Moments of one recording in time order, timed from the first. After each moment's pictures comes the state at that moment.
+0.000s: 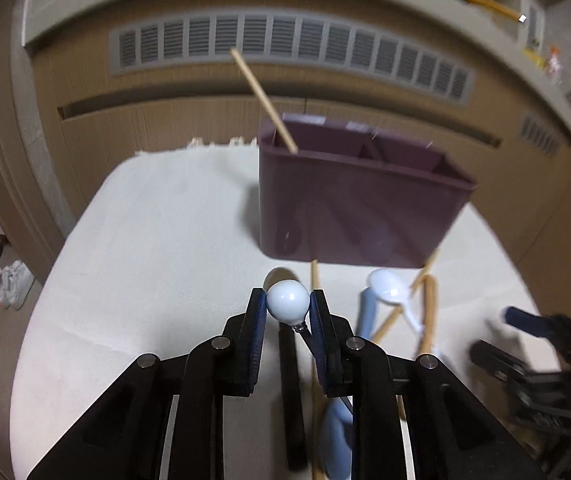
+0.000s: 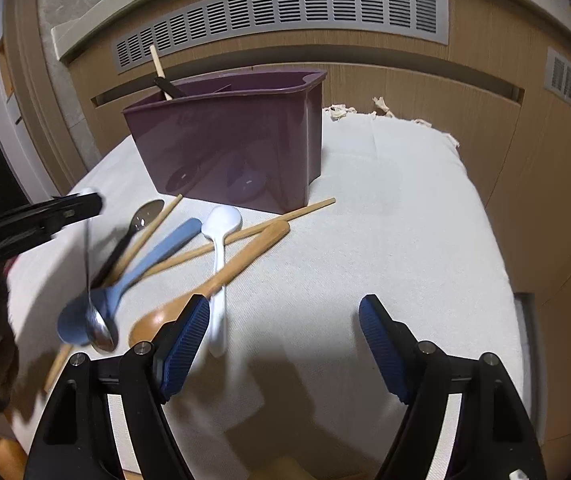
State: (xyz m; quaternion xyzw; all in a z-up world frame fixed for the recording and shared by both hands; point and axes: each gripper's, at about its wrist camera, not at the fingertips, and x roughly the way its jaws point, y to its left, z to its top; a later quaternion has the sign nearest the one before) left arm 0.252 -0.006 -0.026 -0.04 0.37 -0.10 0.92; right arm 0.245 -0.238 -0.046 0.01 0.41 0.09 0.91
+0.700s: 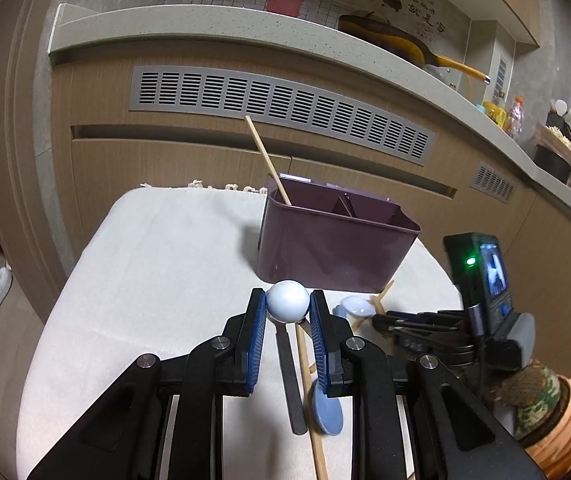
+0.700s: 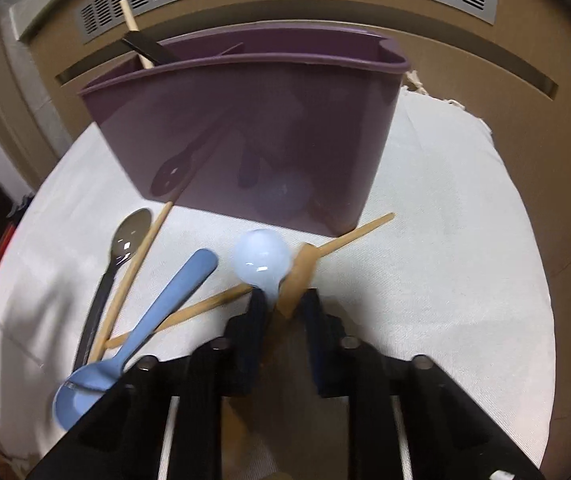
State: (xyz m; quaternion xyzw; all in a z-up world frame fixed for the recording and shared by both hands) left arm 0.203 0.039 0.008 -0.08 0.30 -0.15 0.94; right arm 0.303 -0.186 -0.065 0.00 0.48 0.06 0.87
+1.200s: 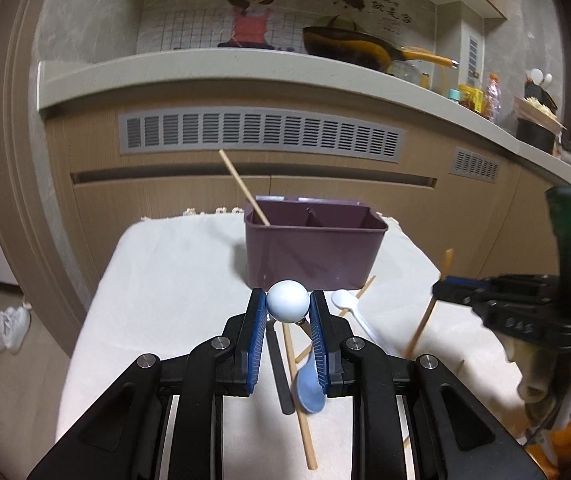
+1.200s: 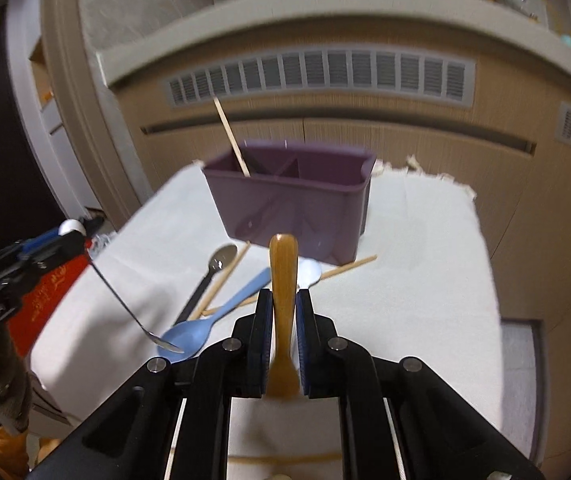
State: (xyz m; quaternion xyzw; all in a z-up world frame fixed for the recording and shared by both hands) left arm 0.160 0.019 0.048 -0.02 0.27 -0.16 0.95; right arm 0.200 -0.206 0.029 0.00 0.36 0.14 0.92
